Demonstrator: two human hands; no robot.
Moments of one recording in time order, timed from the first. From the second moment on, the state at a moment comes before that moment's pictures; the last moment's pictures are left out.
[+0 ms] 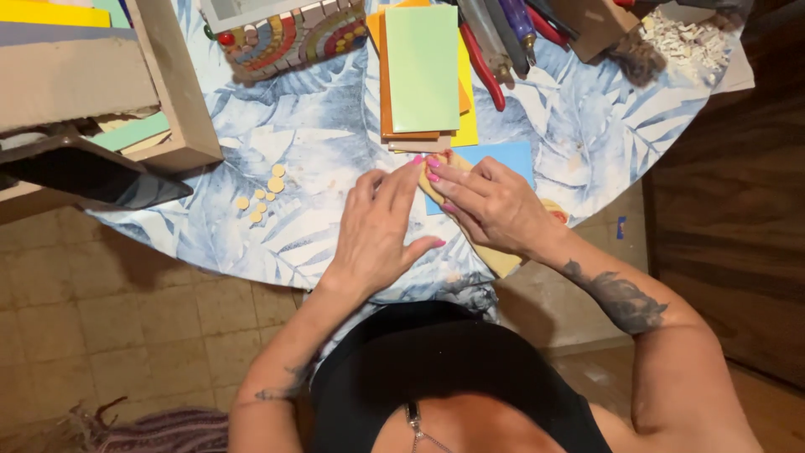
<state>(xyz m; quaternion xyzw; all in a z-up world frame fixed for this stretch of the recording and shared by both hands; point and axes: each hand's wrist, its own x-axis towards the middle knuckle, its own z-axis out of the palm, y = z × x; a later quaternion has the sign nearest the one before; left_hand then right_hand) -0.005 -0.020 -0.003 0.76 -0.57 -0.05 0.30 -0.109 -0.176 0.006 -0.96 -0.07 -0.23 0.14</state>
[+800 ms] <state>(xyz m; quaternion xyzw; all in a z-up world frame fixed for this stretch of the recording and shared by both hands) -0.005 -0.062 0.002 0.77 -0.58 -0.13 0.23 -0.206 -0.278 -0.013 -0.95 0.18 -0.25 -0.04</state>
